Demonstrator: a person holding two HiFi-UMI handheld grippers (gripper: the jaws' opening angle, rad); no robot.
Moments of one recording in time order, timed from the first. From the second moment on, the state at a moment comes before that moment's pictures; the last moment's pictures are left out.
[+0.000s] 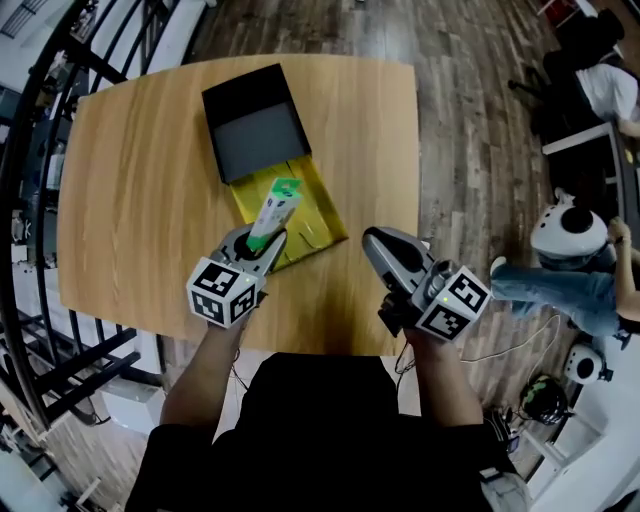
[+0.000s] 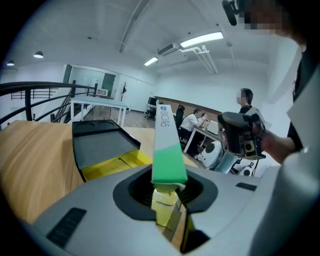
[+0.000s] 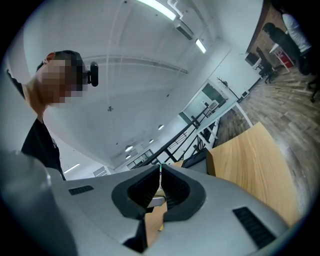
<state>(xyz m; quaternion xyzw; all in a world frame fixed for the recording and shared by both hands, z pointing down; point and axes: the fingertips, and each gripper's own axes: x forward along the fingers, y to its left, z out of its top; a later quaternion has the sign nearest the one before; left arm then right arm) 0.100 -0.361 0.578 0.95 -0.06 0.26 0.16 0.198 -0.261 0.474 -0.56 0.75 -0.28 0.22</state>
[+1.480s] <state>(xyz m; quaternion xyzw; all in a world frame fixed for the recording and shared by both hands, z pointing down) 0.080 -0.389 0.643 0.91 -0.11 0.38 0.13 0.183 -0.249 0.479 -0.54 0.76 -0.29 0.21</state>
